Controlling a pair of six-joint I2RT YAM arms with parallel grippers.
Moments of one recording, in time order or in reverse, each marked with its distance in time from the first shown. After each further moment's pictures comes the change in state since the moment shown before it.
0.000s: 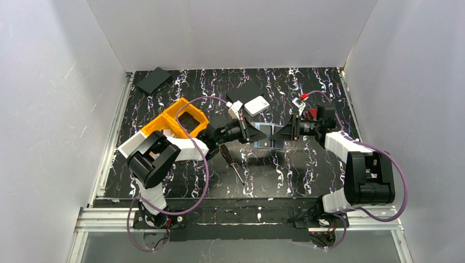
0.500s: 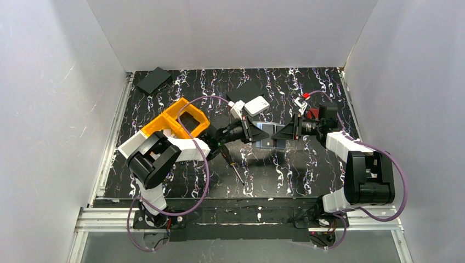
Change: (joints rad) left arm -0.026 0.000 0.017 0.000 -0.027 0.000; right arm -0.010 0.001 0.000 0.004 -0.019 0.019
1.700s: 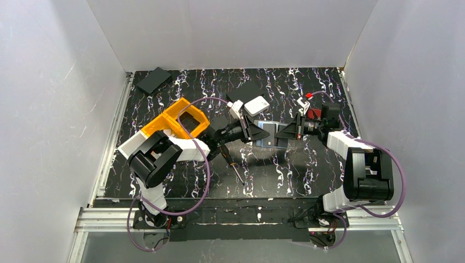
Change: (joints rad) left arm 0.010 0.014 -0.014 0.076 0.005 -0.071; right arm -0.046 0.033 0.000 0.035 -0.032 0.040
